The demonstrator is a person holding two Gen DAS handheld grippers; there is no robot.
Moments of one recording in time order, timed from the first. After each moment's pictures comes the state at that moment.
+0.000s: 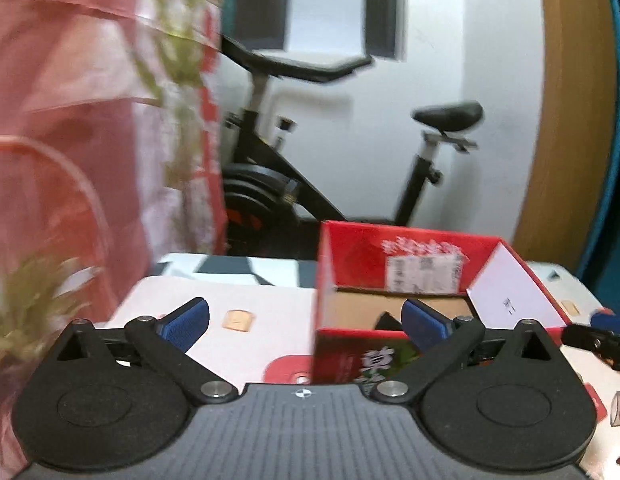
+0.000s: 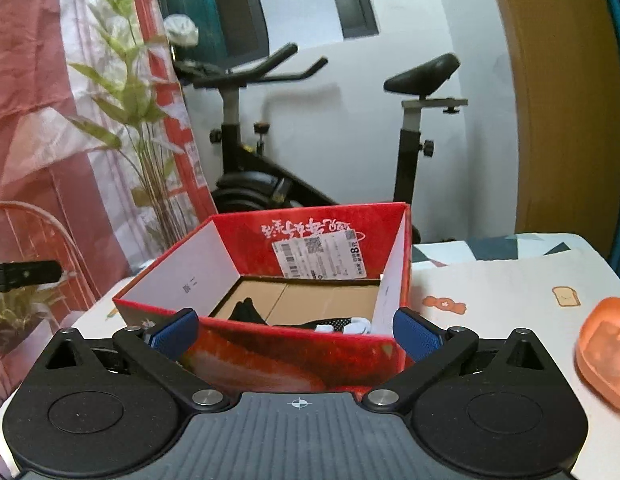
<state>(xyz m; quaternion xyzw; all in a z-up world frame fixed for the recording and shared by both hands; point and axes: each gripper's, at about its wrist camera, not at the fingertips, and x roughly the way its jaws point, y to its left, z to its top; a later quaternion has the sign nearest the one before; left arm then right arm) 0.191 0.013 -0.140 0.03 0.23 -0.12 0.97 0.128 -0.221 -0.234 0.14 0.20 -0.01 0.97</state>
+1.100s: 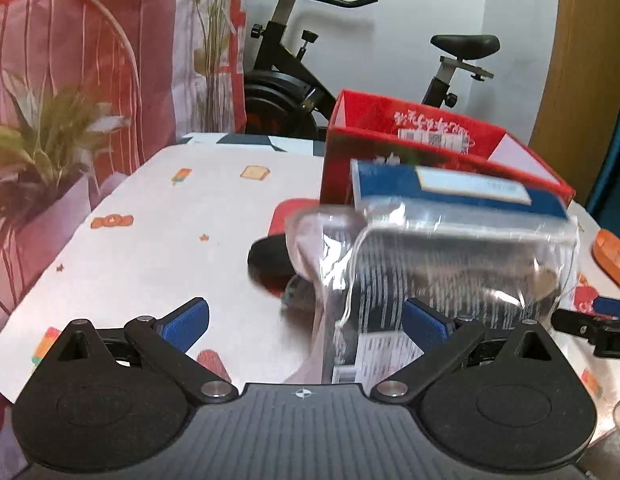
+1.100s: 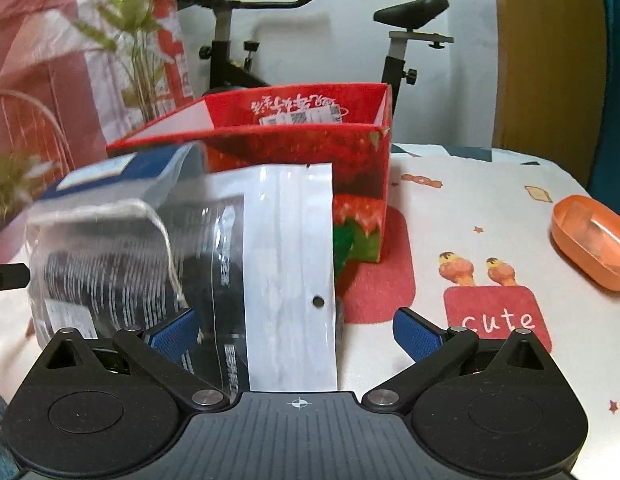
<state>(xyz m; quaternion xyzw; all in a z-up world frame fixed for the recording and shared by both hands) 0.104 0.034 -0.232 0.02 0.33 -0.09 0.94 0.056 -0.178 -0.320 0.10 0.30 -0.03 0.95</state>
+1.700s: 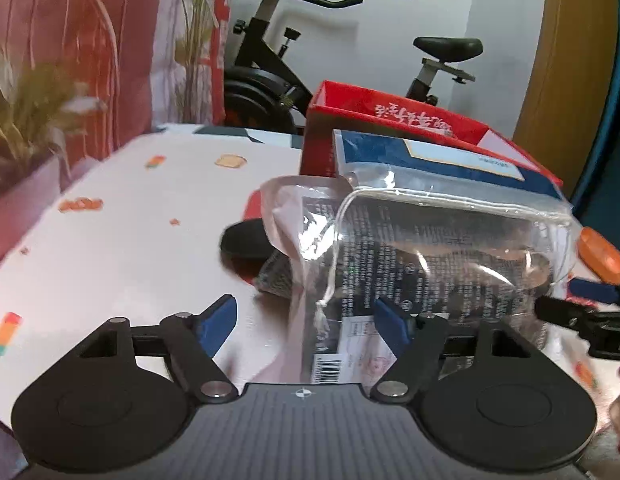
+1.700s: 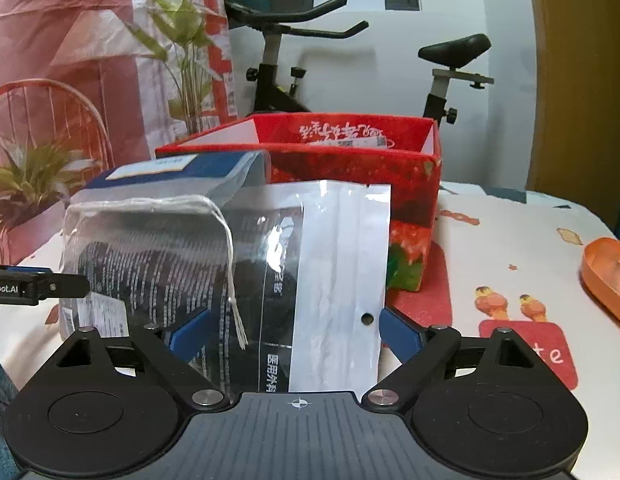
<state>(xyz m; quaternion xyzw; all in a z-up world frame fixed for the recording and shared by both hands) 0.111 0.037 -0.255 -0.01 0.33 -0.14 0.93 0.050 -0.162 -0.323 0.06 0.25 0.02 0.97</state>
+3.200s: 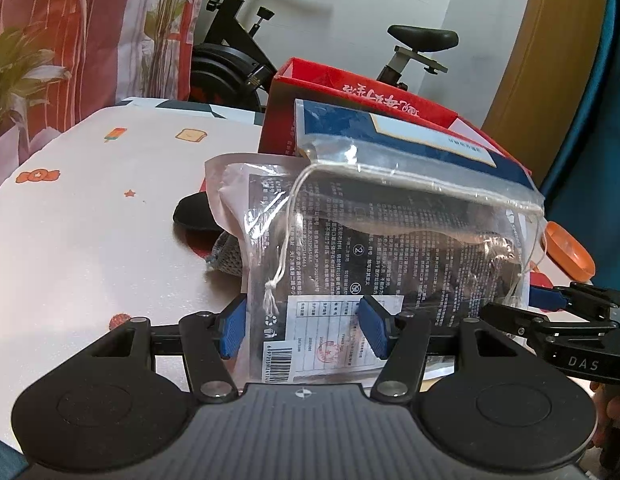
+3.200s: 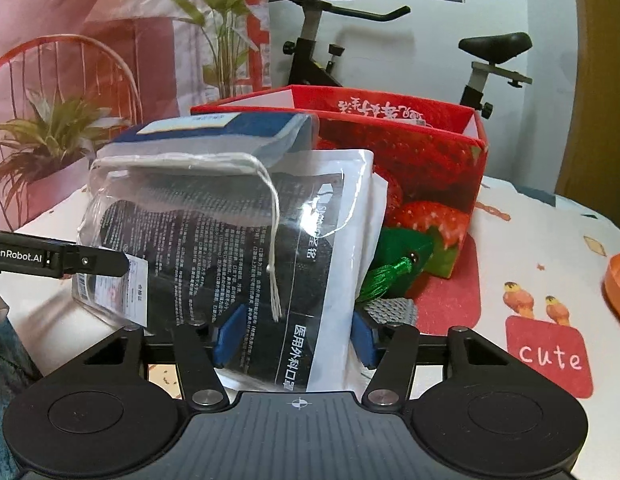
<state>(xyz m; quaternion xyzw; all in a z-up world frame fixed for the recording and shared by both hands) 0.116 0.025 -0.269 -0.04 0.35 -0.18 0.92 0.054 -0.141 -0.331 0.03 0.28 0.06 0.96</state>
